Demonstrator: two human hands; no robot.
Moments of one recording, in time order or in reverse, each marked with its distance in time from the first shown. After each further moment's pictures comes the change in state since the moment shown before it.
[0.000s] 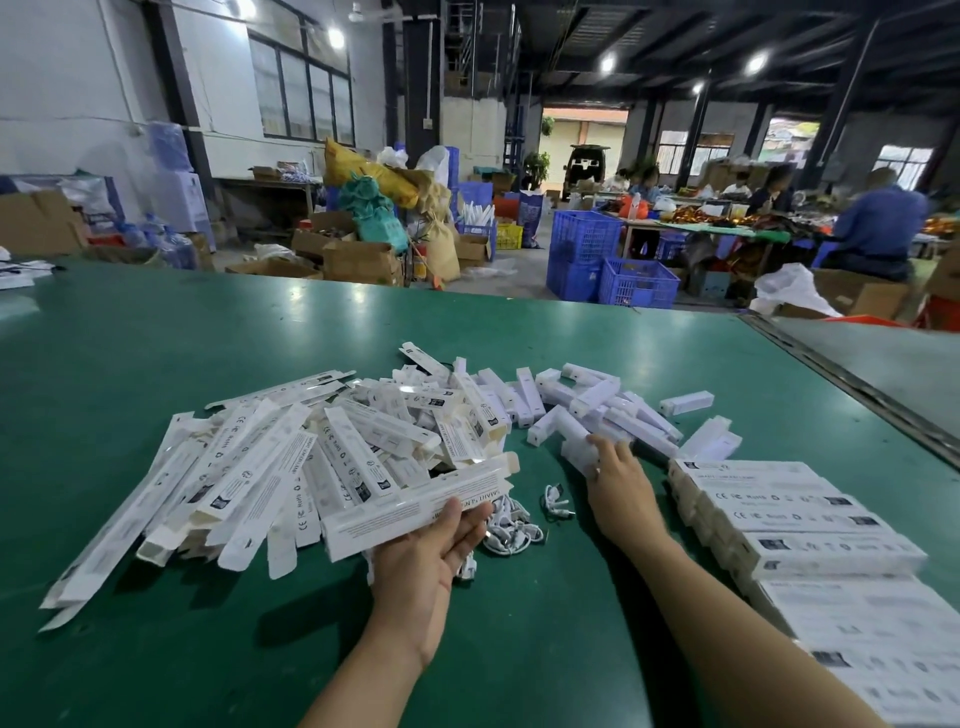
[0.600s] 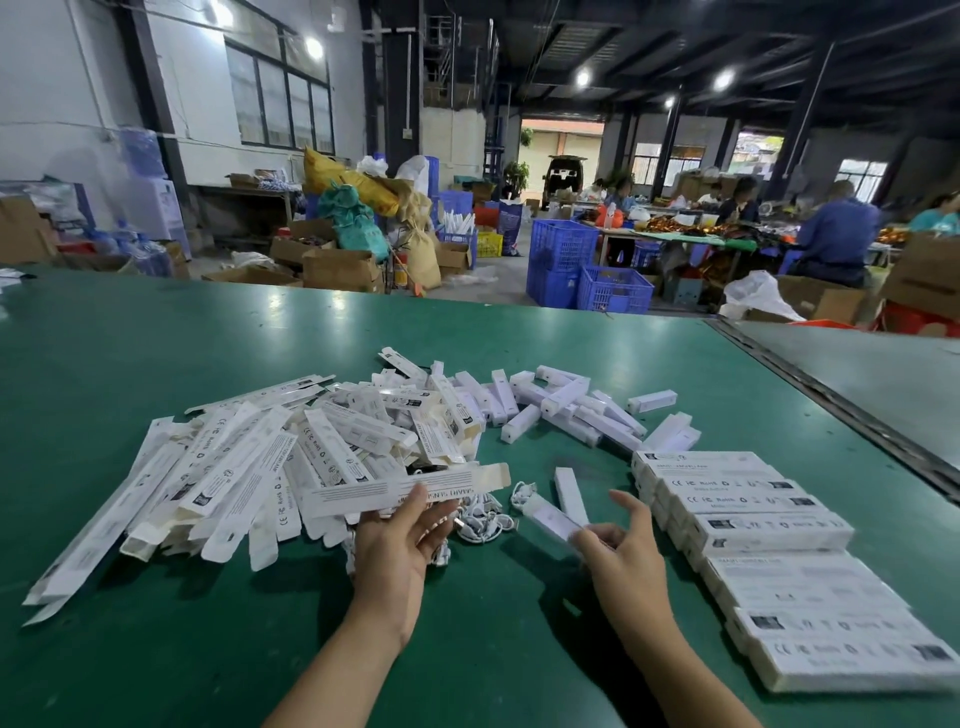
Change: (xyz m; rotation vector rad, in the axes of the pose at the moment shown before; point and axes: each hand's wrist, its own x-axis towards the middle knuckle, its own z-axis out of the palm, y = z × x) left_hand -0.003 0.001 0.003 0.020 0.046 0.042; right_hand -0.121 -0.030 -0.054 0.761 0.067 0.331
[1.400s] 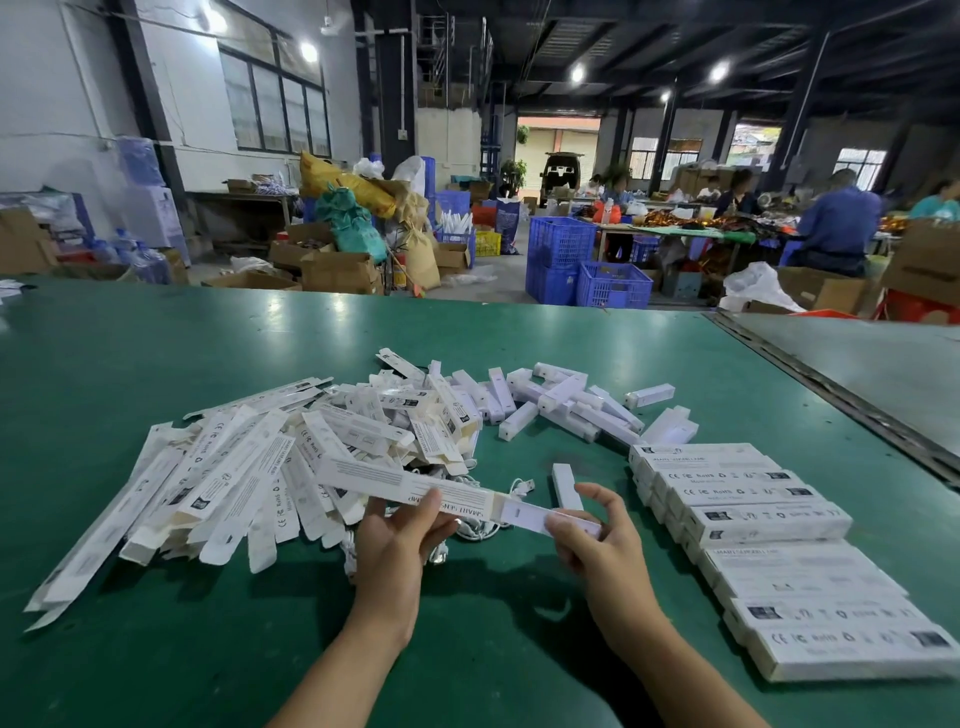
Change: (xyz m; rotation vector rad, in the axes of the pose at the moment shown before) left_hand -0.003 -0.006 0.000 0.169 -0.012 0.083; right_hand -0.007 -0.008 0.006 0.432 -0.182 0.060
